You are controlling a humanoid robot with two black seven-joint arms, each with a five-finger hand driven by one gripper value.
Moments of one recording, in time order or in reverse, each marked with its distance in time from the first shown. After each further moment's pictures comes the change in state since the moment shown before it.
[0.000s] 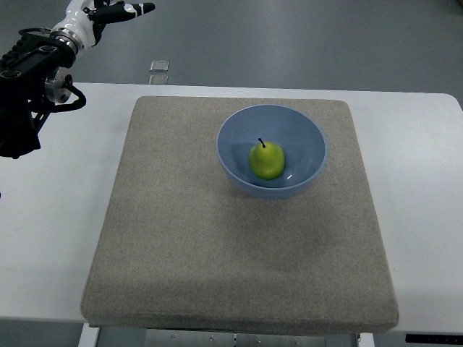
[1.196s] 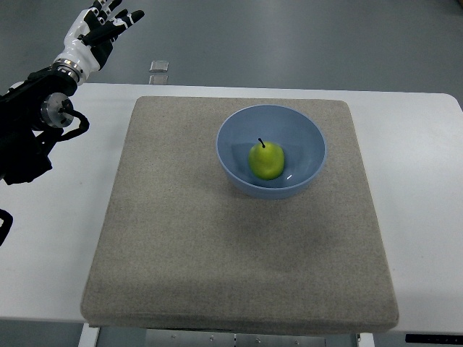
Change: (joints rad) left arm 0.106 -0.014 -0.165 0.001 -0.083 -0.148 -0.047; right arm 0.001 0.000 0.000 0.000 0.000 0.000 0.000
